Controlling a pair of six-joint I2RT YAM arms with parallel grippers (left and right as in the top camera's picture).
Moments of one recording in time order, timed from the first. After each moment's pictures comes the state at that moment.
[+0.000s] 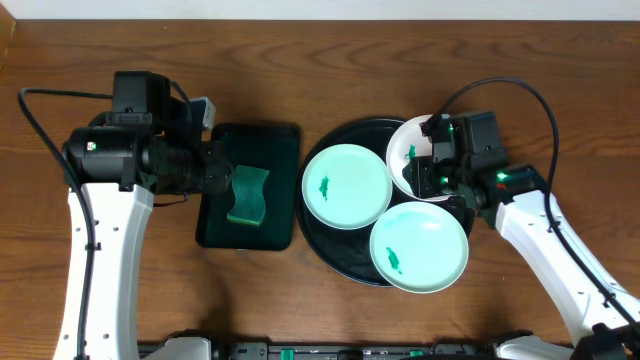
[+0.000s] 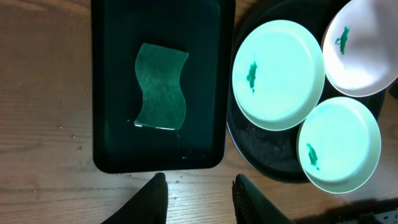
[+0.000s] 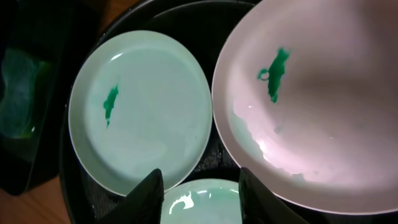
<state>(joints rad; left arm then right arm) 0.00 1.37 1.48 -1.36 0.29 -0.08 0.28 1.43 0.97 -0.56 -0.26 0.21</state>
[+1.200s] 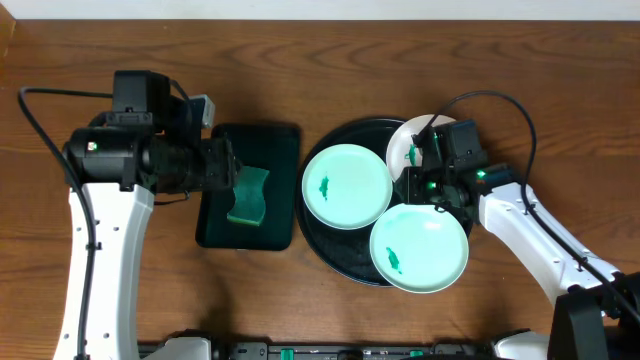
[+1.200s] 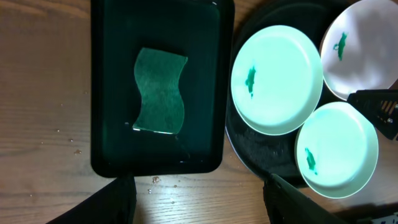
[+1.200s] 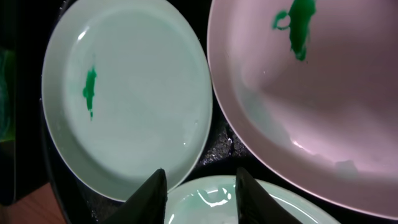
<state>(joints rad) 0.00 1.37 1.46 -1.33 0.29 -0.09 0.30 1.53 0.91 -0.51 -0.29 0.33</state>
